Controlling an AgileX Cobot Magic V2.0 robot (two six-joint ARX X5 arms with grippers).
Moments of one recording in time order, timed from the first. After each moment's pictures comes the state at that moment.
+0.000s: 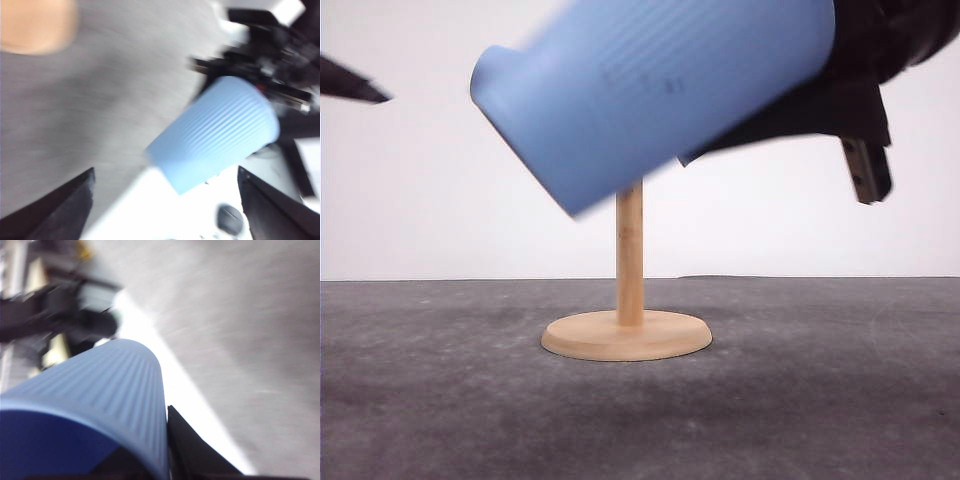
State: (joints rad) left_arx -0.38 0.86 0.78 -0.68 0.92 -0.28; right_arx 0.64 1.25 0.82 -0.54 -0.92 0.34
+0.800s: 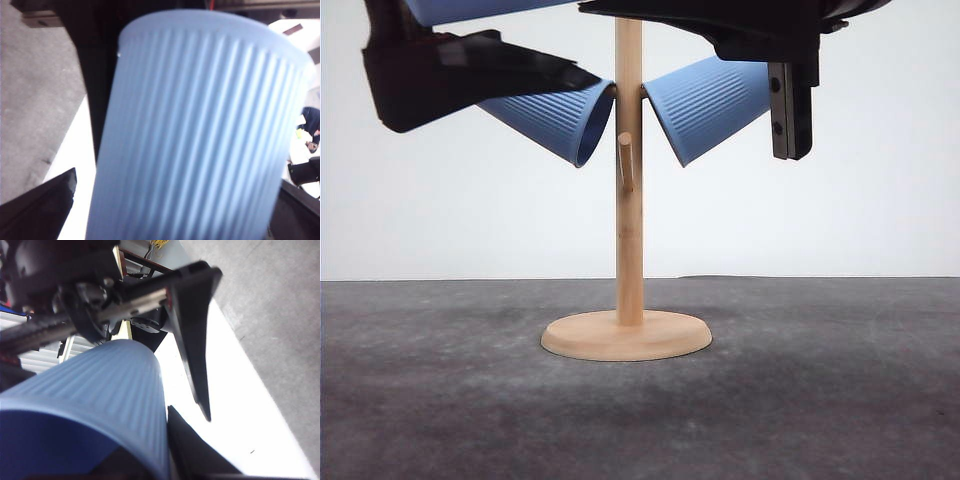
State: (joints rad) left_arx -0.76 1.09 0.78 -0.41 0.99 -0.26; right_arx 0.71 1.25 0.82 -0.36 -1.09 0.46
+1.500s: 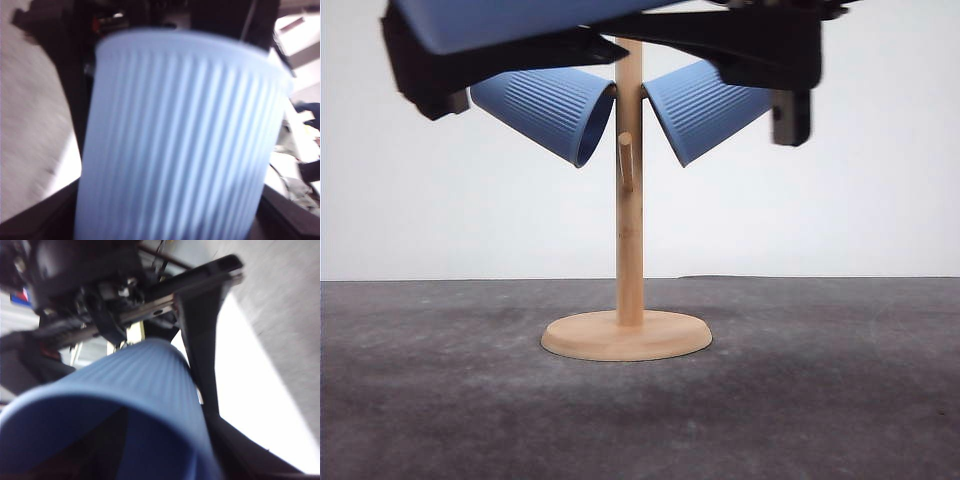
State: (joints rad) left_arx -0.78 1.10 0.78 -0.38 0.96 -0.26; right_arx 0.64 1.23 0.83 -0.46 -1.10 0.42
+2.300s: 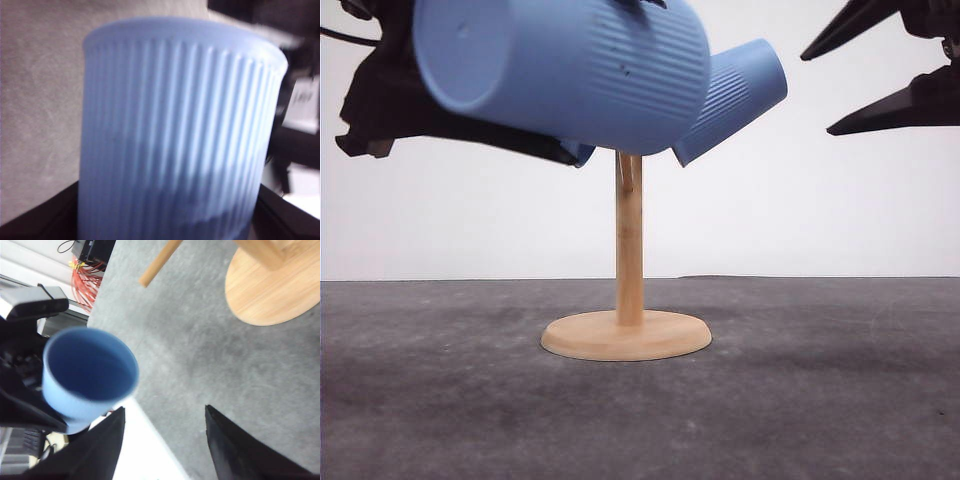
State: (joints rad) left_arx -0.75 1.10 0.78 -0.33 0.60 -0.79; right_arx 0.15 1.13 0.83 -0.65 -1.03 0.18
